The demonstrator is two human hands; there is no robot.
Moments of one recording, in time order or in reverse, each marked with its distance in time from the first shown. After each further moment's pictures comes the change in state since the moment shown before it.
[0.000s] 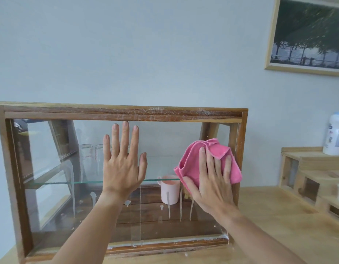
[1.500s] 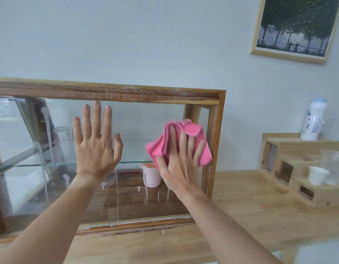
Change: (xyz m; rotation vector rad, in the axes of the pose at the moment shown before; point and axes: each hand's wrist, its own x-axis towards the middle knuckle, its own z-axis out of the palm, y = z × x) left_hand -0.003 0.007 0.005 0.006 0.039 -0.058; right_hand 0.005 -0.025 0.006 0.225 0.049 0.093
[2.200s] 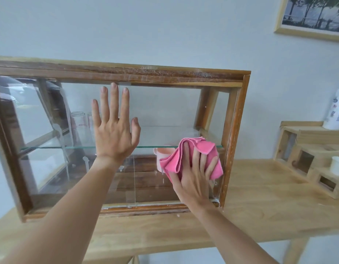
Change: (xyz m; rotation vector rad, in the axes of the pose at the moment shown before) left_hand 0.000 -0.001 -0.003 0.024 -0.011 0.010; right_hand -0.072 -0.002 0.033 -0.043 -0.047 0.062
